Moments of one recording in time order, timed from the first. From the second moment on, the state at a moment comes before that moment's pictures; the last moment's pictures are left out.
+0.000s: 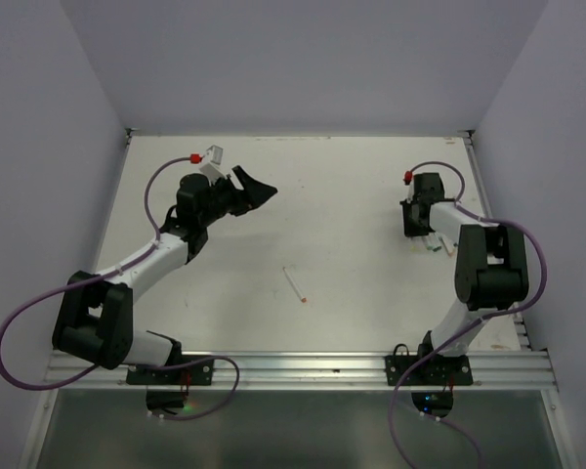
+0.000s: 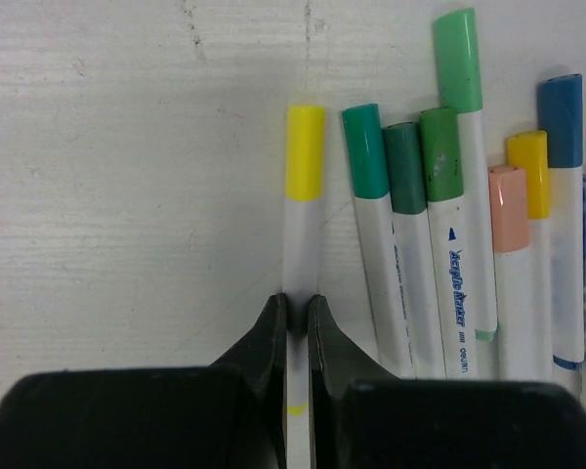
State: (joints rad) left arm -0.32 1.39 0.79 0.38 0.35 -0.80; right arm 0.01 1.75 1.02 -0.33 0.10 -0.04
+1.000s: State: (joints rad) left arm -0.39 1.53 0.74 0.64 0.58 -0.93; right arm 0.67 1.49 1.12 -0.36 -0.20 0.26
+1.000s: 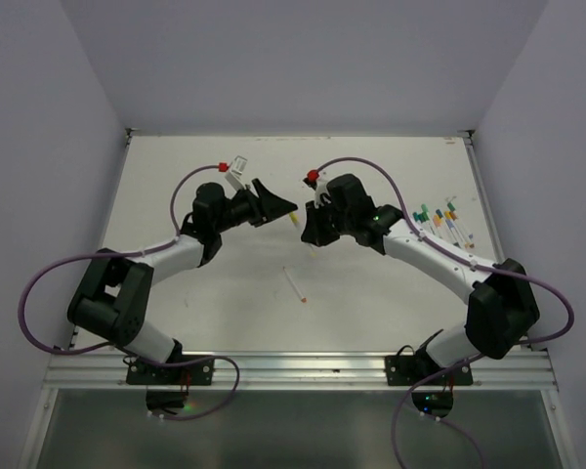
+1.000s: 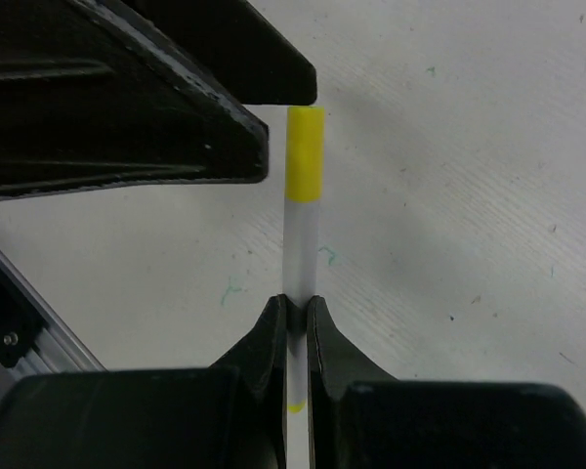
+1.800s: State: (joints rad) left arm -0.42 1.55 0.74 0.67 0.57 -1.00; right arm 0.71 1.48 1.16 -0.34 -0.16 0.28
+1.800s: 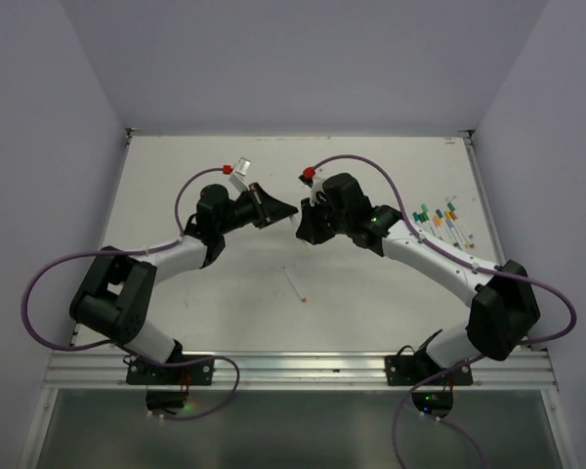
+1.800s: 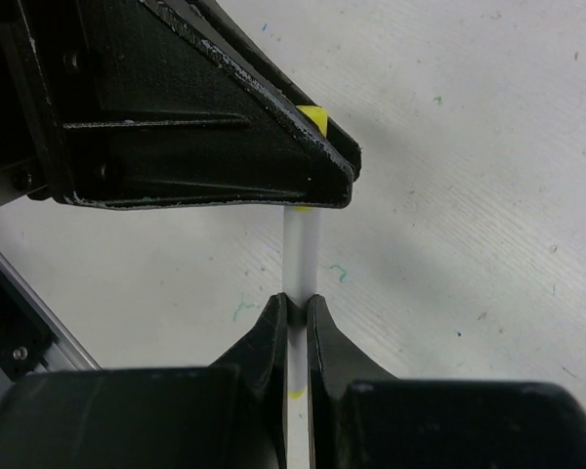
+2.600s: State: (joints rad) left arm -0.42 1.59 0.70 0.88 0.63 -1.15; right arm 0.72 1.44 1.07 -0.24 -0.17 0.26
